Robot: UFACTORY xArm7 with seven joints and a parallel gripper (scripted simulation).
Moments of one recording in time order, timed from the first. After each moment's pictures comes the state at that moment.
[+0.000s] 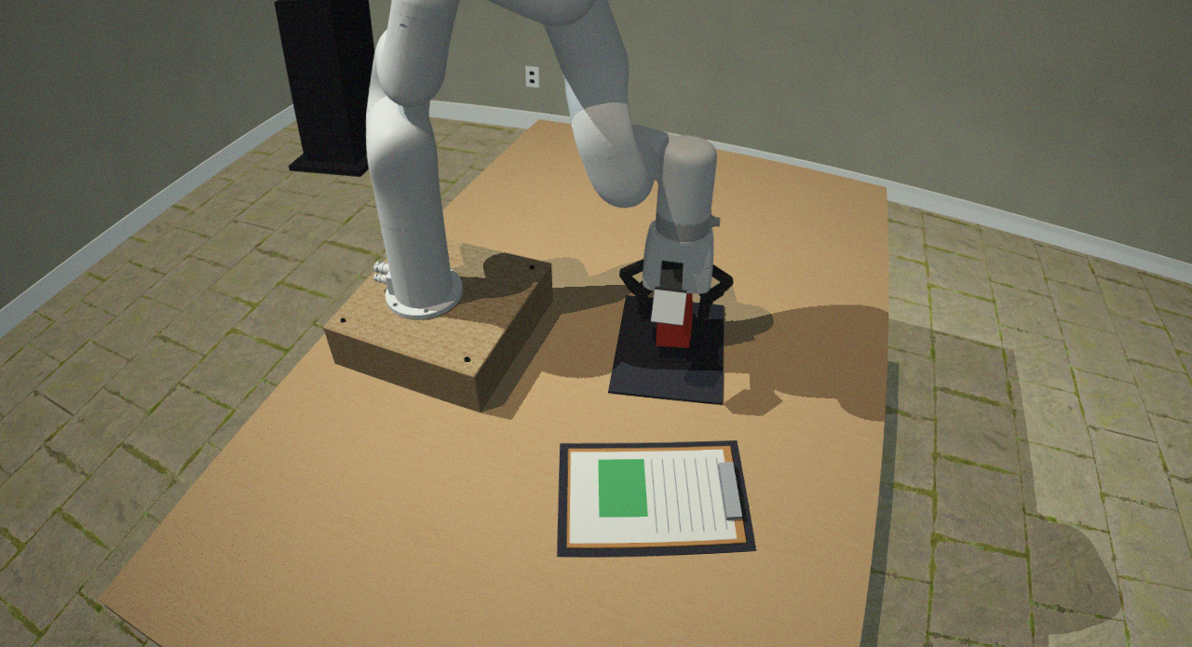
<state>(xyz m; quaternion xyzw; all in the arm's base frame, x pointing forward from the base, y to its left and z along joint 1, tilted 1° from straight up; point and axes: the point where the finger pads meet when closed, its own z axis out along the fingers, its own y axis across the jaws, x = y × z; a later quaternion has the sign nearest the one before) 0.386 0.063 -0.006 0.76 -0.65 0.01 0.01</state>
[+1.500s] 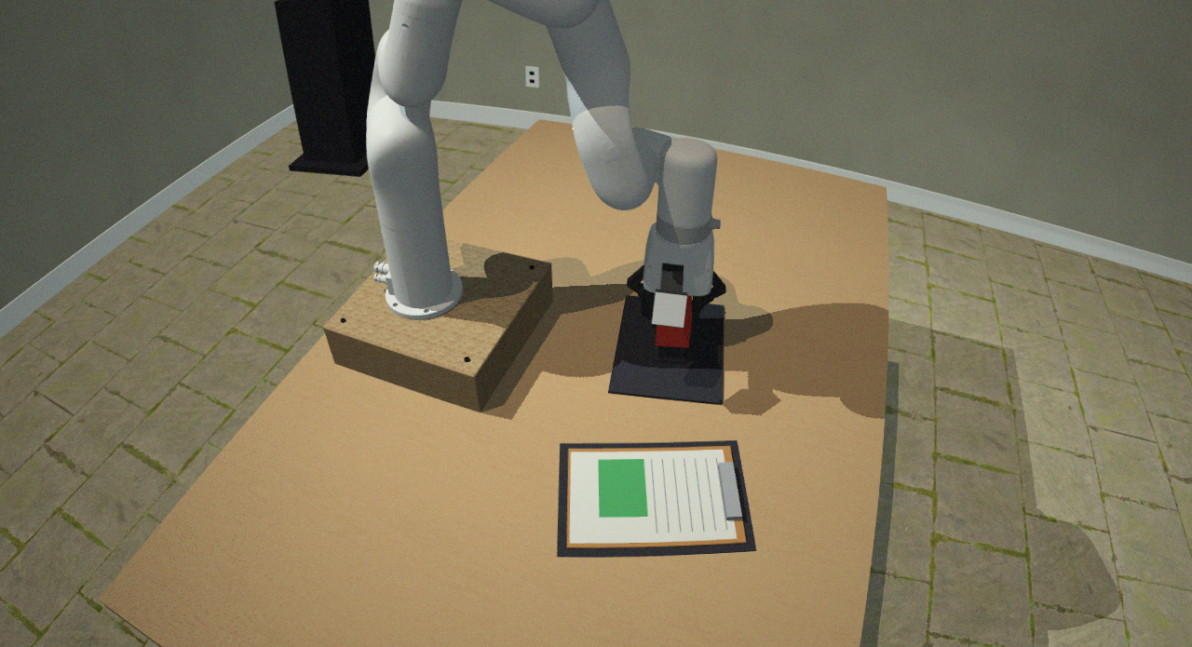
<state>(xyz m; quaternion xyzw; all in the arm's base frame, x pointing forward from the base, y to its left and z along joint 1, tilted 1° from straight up) 0.387 0.063 -0.010 0.76 -0.65 0.01 0.00</state>
